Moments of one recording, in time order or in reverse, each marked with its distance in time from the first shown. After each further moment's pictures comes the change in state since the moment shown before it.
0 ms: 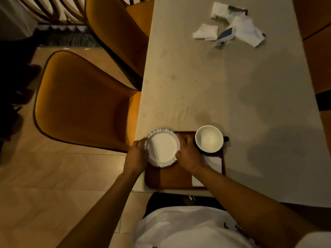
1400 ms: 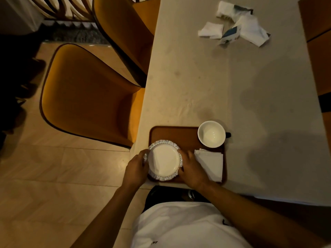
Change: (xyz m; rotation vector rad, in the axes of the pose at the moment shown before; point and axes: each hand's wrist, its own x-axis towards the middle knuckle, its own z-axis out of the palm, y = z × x) left_hand -0.064 -0.023 0.015 -0.099 -0.006 -0.031; right_hand -0.050 0.030 0.041 -0.006 -0.084 -0.085
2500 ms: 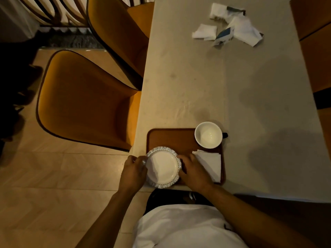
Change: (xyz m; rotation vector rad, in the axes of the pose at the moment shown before) left_hand -0.004 -0.002 -0.006 0.183 0.000 -0.004; right_hand -0.010 0.015 -0.007 0.124 0.032 -0.036
